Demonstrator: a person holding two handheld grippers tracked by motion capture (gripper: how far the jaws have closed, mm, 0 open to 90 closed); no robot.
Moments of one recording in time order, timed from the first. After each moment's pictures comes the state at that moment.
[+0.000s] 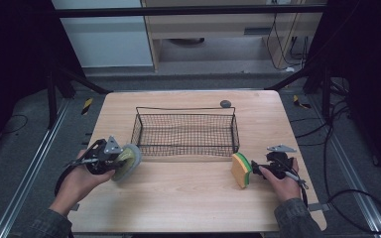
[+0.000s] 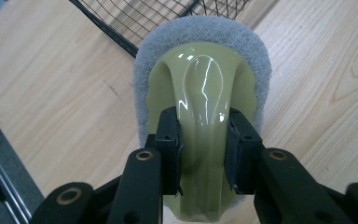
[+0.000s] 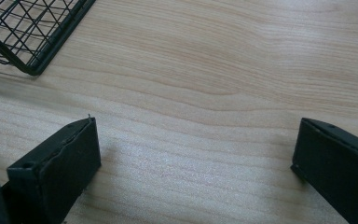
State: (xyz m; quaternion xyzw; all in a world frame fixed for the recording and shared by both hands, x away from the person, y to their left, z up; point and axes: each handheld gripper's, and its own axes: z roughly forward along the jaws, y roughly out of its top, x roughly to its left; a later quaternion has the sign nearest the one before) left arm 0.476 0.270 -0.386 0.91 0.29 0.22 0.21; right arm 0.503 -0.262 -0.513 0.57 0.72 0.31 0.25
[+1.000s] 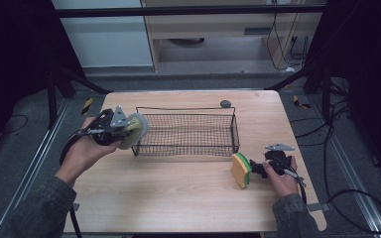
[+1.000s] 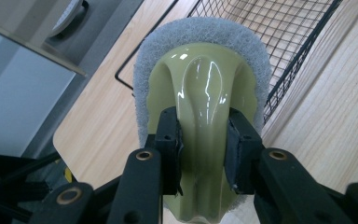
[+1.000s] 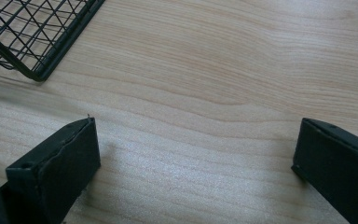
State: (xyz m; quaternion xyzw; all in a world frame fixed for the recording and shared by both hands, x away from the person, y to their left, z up) left arm 0.525 0.242 -0.324 0.90 0.21 0.30 0.22; right arm 0.508 -0.258 -0.513 0.56 0.73 0.31 0.24
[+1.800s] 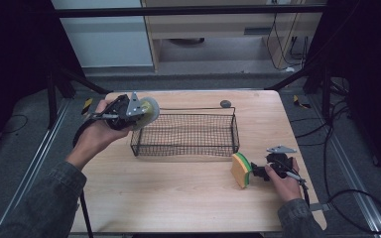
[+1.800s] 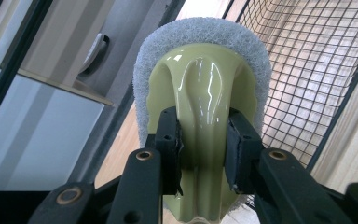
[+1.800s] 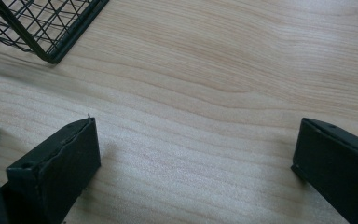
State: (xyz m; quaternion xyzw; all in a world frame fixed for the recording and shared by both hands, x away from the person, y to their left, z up) left arm 0.558 0.210 -0.309 0.90 0.14 0.35 0.21; right arm 0.500 -0.264 -0.513 0.55 0.74 0.32 0.24
